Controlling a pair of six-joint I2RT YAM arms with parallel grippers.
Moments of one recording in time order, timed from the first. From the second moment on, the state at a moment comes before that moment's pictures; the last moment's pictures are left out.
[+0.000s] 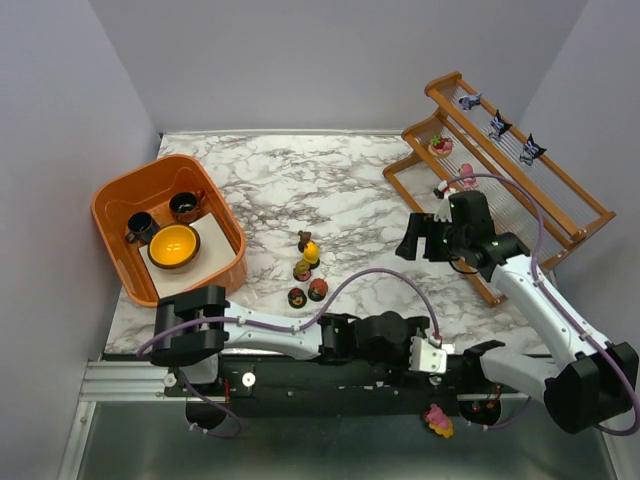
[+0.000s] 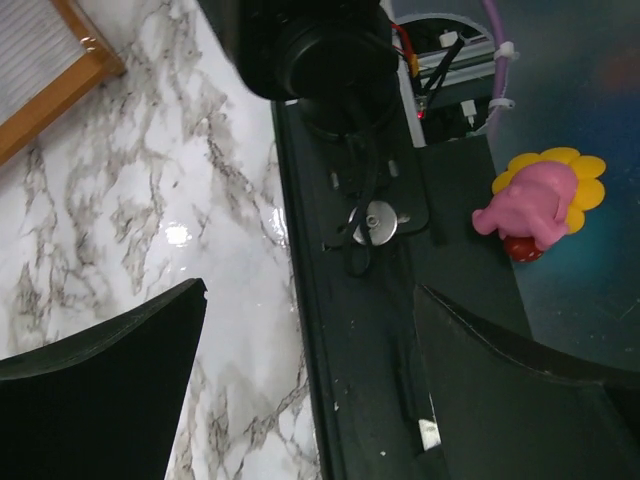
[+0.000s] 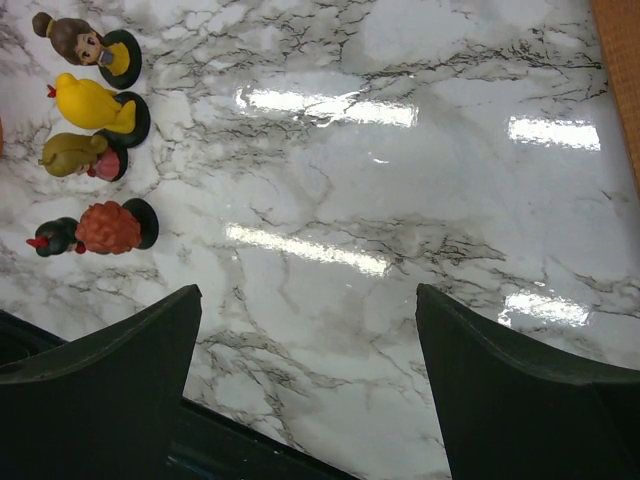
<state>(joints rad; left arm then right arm) -1.47 1.61 0.94 0.23 0.13 0.26 0.32 1.11 0.88 -0.59 -0.19 0.32</state>
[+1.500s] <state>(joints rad) -1.61 1.98 1.28 0.07 0.36 0.35 0.30 0.81 0.74 -0.56 -0.15 0.34</state>
